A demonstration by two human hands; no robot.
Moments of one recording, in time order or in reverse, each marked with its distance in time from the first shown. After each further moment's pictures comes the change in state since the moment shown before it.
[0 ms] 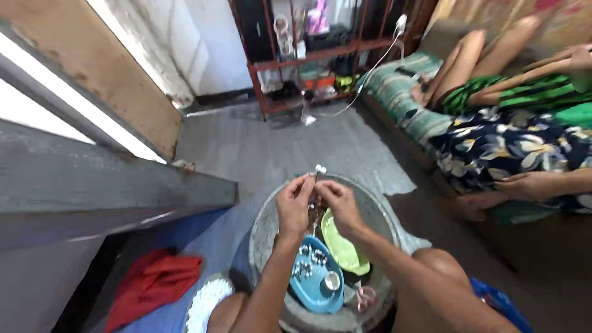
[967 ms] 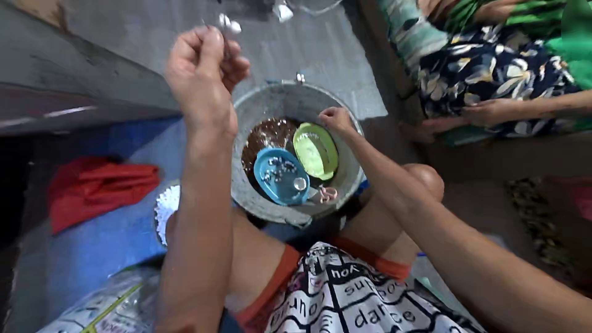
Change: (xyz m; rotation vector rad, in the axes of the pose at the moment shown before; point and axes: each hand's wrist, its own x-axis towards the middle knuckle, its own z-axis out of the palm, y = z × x) left_hand 0.007 0.040 -0.076 -0.174 0.123 0.033; right_hand 0.033 0.141 -0.139 -0.935 -0.017 0.458
